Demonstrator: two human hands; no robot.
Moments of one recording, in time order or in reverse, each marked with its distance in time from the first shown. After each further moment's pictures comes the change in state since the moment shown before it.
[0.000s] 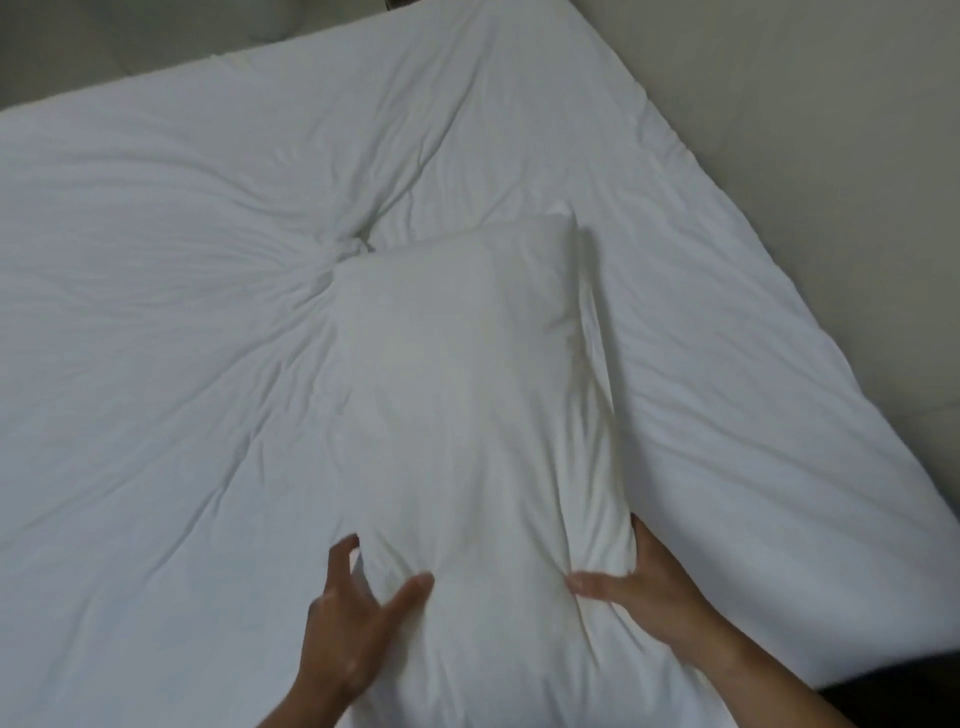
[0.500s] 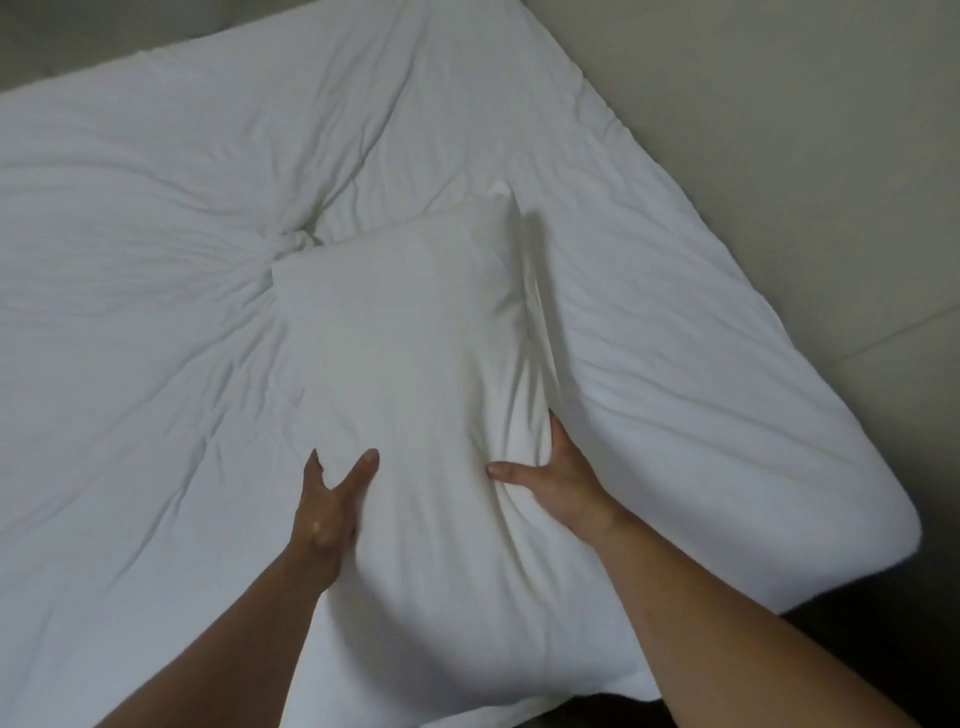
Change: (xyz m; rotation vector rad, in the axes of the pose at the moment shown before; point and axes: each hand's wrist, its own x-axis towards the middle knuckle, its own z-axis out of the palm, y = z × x) left_hand 0.064 0.036 0.019 -0.440 -0.070 -0.050; right_hand 0.049 -0.032 0.013 0.090 0.127 -0.098
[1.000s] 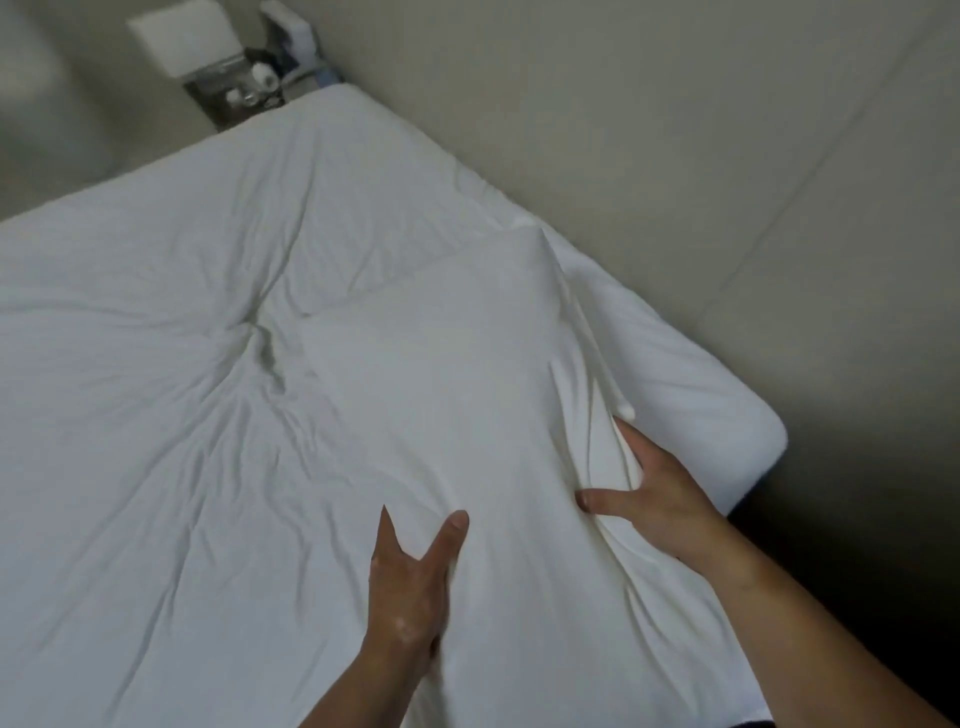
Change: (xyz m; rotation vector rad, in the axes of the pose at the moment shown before) left_hand -0.168 0.012 0.014 0.053 -0.270 0.266; right_hand -0.210 -0.034 -0.068 -0.049 0.320 -0.091
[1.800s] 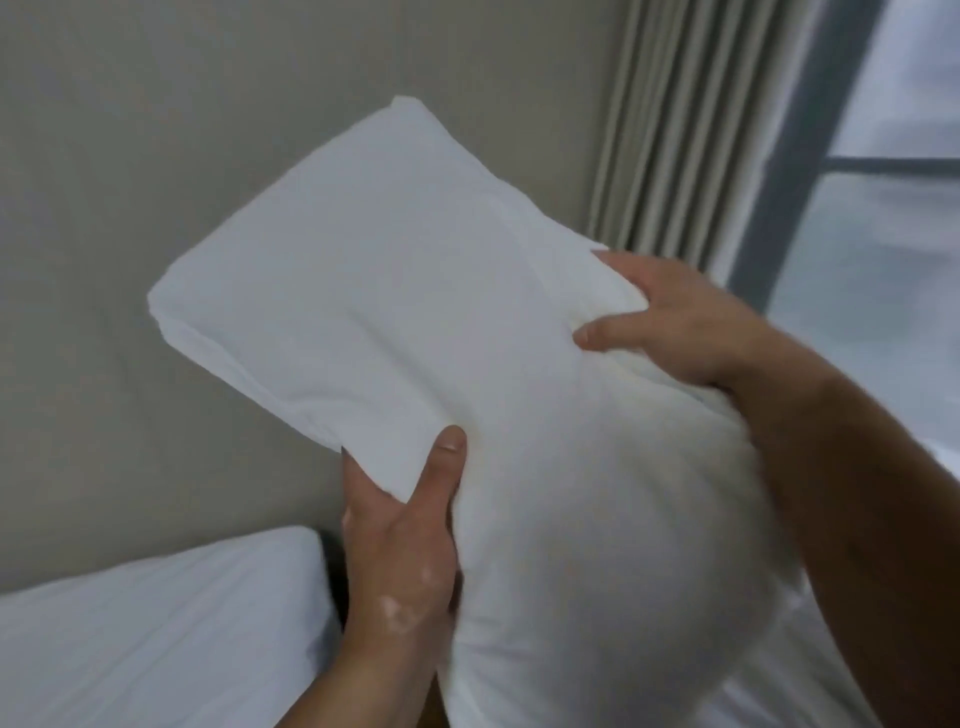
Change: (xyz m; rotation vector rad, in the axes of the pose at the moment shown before) left_hand -0.420 0.099 0.049 -0.252 -1.273 0.509; right_hand -0.635 -0.133 -0.098 -0.349 1.292 0.095
